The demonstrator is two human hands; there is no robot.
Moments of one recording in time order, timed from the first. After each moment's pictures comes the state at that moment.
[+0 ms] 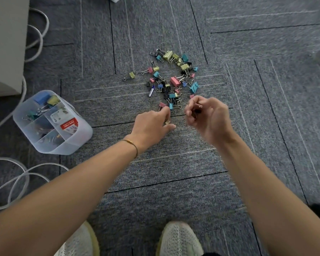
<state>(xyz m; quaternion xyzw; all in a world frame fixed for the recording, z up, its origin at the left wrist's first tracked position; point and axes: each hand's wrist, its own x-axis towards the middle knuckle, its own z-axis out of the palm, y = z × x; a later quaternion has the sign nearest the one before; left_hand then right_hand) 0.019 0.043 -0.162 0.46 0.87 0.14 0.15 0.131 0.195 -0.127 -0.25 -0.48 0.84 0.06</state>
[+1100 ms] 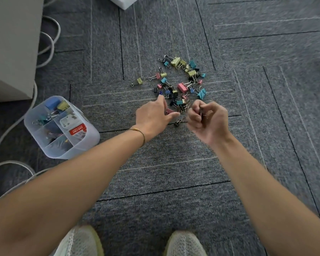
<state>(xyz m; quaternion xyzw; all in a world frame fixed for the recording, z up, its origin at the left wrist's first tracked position) -0.018 0.064 -0.159 0.32 0.92 0.15 0.18 0.107 0.197 -0.153 -0.26 -0.37 0.89 0.07</state>
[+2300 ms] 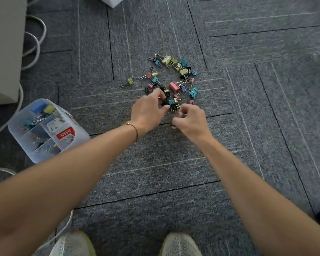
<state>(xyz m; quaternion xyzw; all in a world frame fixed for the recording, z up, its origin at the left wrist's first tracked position) -0.024 0.079 -0.158 0.33 0.89 0.25 0.17 0.099 0.183 -0.164 -0.34 -0.82 0.46 0.05</state>
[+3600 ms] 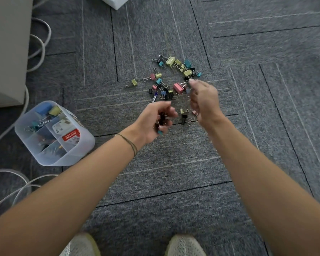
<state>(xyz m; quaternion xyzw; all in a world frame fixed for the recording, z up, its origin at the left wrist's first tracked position) -0.014 0.063 -0.143 -0.04 0.53 0.61 0.58 0.061 0.214 -0.139 -0.38 -0.57 0.71 0.17</state>
